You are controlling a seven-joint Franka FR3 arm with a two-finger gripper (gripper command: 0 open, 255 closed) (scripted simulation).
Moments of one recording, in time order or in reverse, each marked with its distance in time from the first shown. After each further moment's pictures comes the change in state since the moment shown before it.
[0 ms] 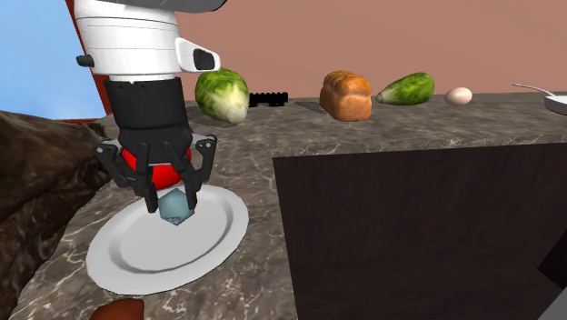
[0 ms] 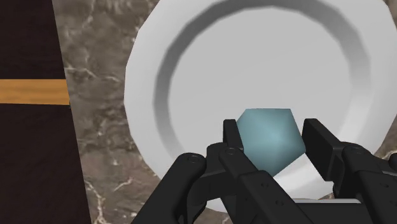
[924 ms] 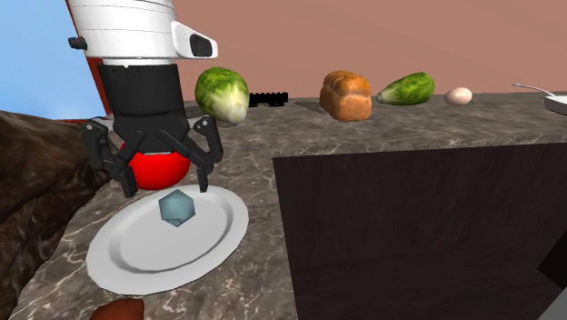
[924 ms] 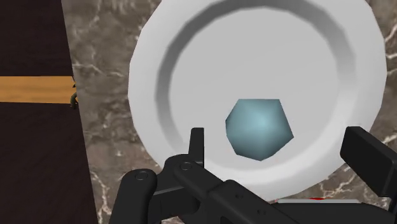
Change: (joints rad) arm 0.005 -0.032 -0.009 0.017 0.014 -0.044 -0.009
